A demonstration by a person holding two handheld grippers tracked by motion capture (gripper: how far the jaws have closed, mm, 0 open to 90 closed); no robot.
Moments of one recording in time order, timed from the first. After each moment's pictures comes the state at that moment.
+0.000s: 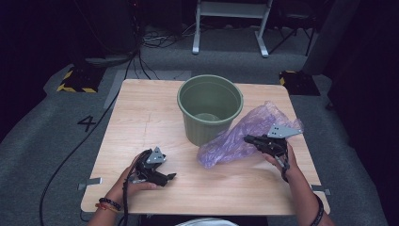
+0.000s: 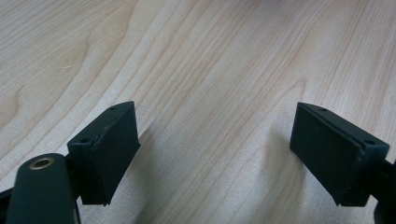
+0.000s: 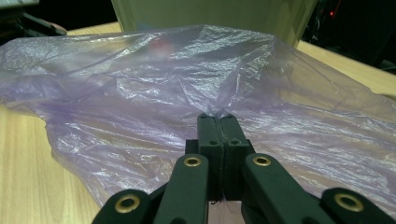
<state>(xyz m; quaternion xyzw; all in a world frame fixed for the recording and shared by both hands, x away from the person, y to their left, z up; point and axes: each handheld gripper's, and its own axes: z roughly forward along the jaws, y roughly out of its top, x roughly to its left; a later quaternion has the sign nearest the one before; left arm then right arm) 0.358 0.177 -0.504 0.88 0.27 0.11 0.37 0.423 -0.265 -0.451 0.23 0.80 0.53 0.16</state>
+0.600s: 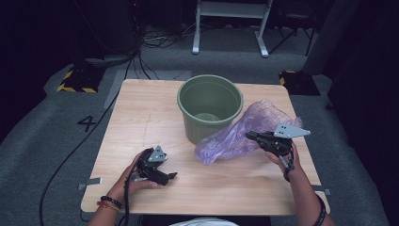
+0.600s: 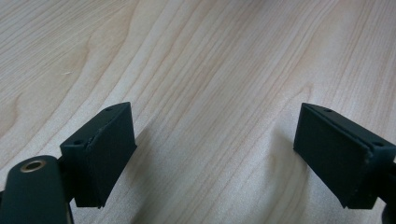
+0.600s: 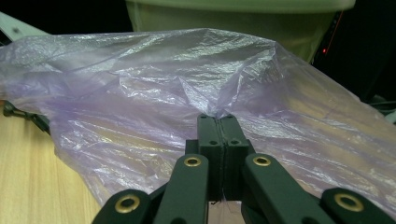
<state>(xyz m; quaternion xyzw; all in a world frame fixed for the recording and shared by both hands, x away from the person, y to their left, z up) 0.363 0.173 -0.504 0.89 0.27 0.11 0.37 0.408 -0.265 -0.422 0.21 0.77 0.57 0.18</state>
